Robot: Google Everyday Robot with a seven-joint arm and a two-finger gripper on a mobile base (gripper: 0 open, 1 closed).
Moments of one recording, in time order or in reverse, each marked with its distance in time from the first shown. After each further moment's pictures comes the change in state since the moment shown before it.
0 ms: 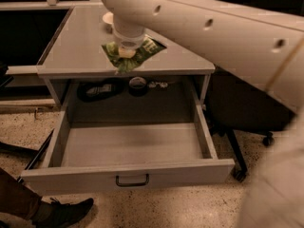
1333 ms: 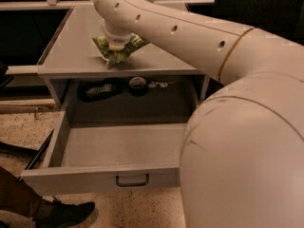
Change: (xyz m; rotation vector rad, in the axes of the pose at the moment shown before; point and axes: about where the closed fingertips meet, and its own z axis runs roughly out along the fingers) arm -0.035 -0.056 0.075 0.094 -0.070 -0.053
